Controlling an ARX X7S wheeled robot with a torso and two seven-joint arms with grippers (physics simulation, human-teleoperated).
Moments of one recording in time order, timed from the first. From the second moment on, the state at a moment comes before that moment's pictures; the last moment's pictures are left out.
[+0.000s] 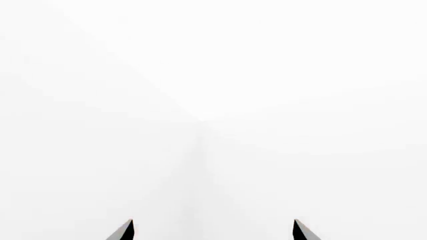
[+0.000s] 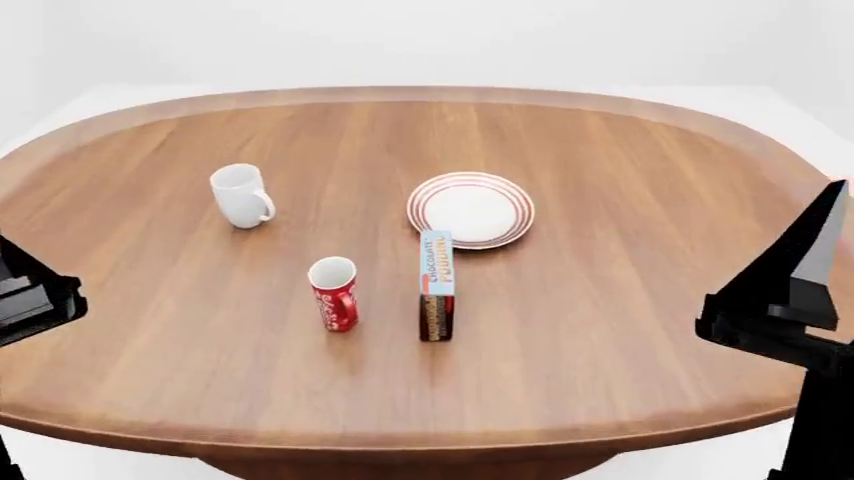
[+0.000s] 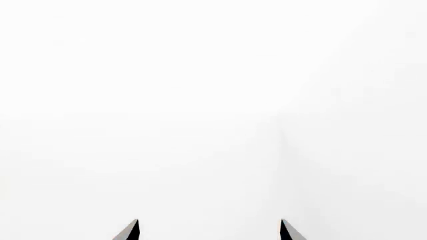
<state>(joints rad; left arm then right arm) -0.04 -0.23 -0.30 0.73 -0.05 -0.04 -0.33 0.02 0.19 0.19 -0.72 0.17 -0.08 0.25</state>
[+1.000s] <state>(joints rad) -0.02 -0.25 -0.31 0.79 -0.02 -0.02 -0.38 -0.01 0.23 0.14 -0.79 0.13 -0.17 0.27</state>
